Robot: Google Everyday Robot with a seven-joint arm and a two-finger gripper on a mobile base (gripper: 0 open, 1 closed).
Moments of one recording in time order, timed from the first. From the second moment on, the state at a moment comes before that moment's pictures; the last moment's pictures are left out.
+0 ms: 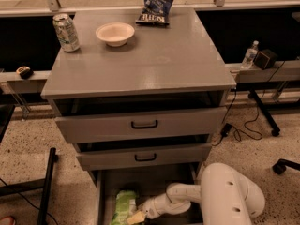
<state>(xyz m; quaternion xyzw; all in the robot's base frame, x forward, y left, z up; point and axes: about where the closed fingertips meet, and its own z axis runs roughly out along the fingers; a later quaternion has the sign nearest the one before) 0.442 0.077 0.143 -0.36 0.79 0.47 0.14</state>
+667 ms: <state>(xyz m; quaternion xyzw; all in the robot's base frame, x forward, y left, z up) 0.440 0.063 0.195 -0.41 0.69 0.55 0.23</state>
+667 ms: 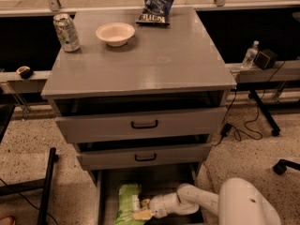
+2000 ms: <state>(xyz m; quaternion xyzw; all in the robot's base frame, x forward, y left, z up) 0.402 -0.040 0.332 -0.52 0.54 0.50 0.45</state>
